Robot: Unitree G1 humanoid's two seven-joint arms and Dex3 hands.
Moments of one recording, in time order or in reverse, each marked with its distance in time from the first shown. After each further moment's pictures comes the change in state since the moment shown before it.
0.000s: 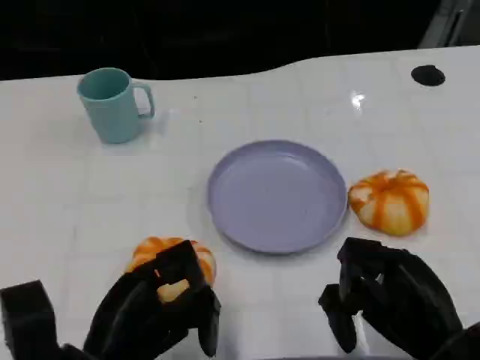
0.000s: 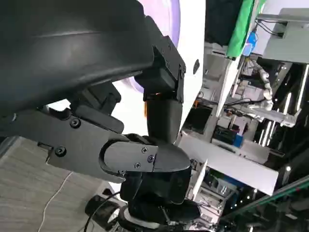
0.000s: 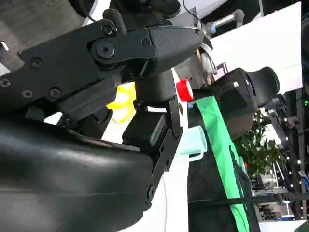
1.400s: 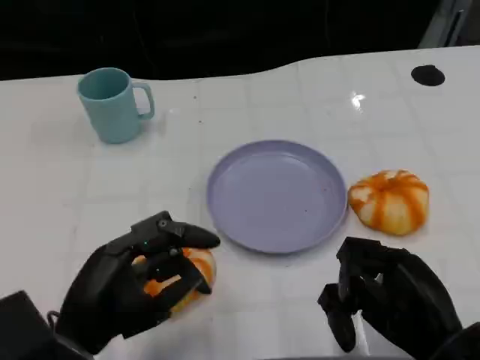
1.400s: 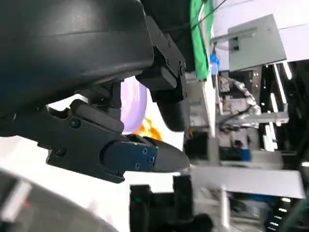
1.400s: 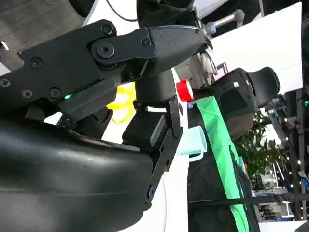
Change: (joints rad) left arm -0.026 0.043 0.044 -0.025 0.245 -0.321 0.062; right arm 0.000 0.001 0.004 -0.006 -0.002 0.001 -0.009
